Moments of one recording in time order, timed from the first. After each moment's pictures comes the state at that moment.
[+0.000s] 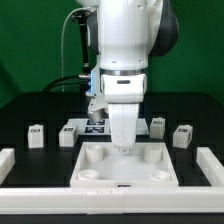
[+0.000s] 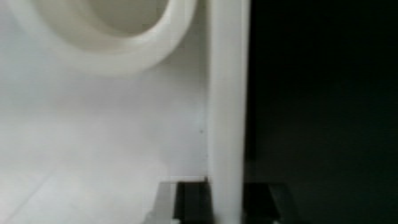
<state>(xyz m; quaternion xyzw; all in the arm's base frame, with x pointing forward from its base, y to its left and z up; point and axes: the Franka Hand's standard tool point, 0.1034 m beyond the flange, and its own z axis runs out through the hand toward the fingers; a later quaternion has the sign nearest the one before) 0.480 0.009 0.012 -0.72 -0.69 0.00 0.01</state>
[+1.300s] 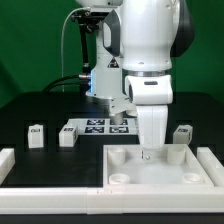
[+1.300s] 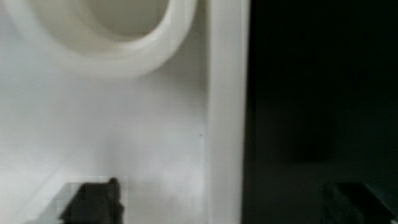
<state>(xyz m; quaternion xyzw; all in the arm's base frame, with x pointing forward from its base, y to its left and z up) 0.492 0.049 0.011 -0.70 -0.71 0.00 0.01</state>
